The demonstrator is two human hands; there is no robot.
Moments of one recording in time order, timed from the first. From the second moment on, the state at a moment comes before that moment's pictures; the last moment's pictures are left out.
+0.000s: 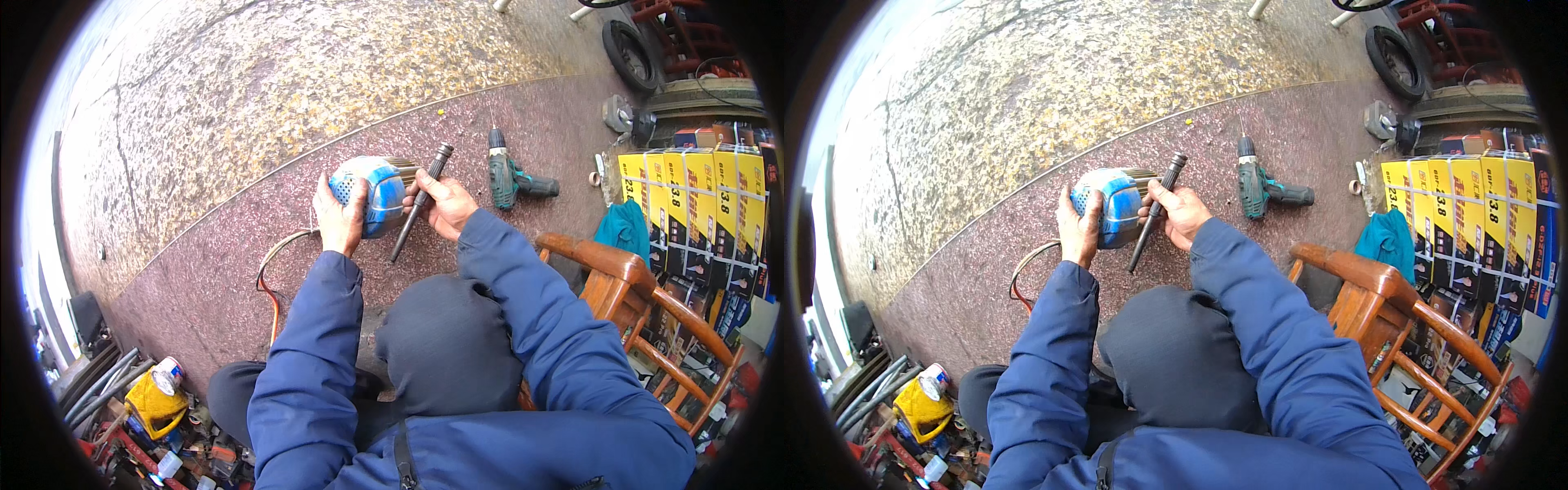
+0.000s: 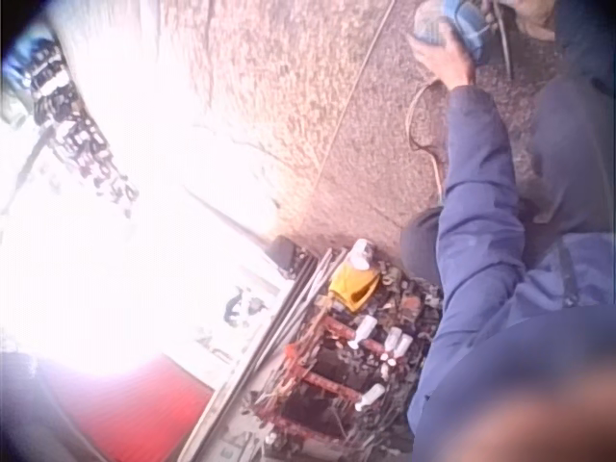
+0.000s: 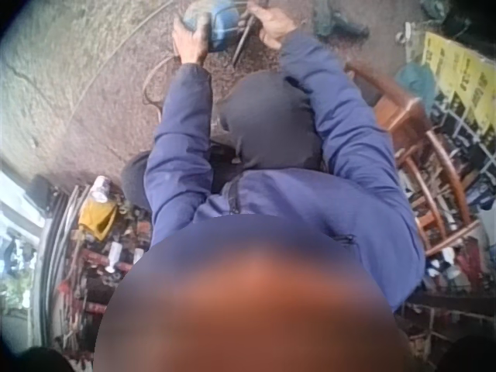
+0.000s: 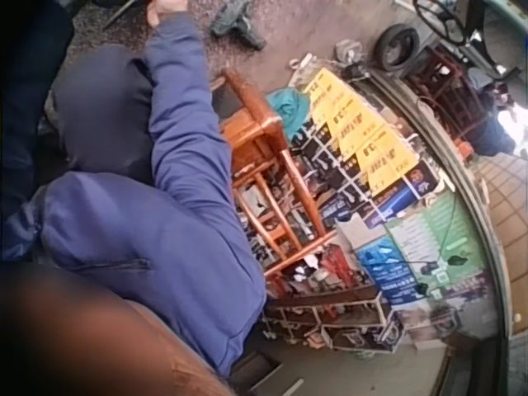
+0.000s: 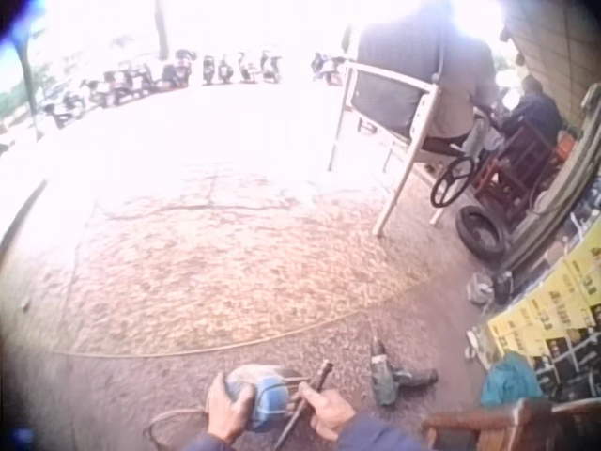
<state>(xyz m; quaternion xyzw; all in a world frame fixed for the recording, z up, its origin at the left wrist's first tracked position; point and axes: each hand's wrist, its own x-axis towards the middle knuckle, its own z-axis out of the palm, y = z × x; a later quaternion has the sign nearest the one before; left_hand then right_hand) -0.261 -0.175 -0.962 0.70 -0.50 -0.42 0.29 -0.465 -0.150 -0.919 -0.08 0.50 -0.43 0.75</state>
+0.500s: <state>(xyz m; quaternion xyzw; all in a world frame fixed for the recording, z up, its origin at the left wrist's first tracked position) -0.252 -0.179 -0.942 0.63 -0.54 -0.46 0.31 -0.534 -0.169 -0.938 -0.02 0.56 -0.52 0.65</state>
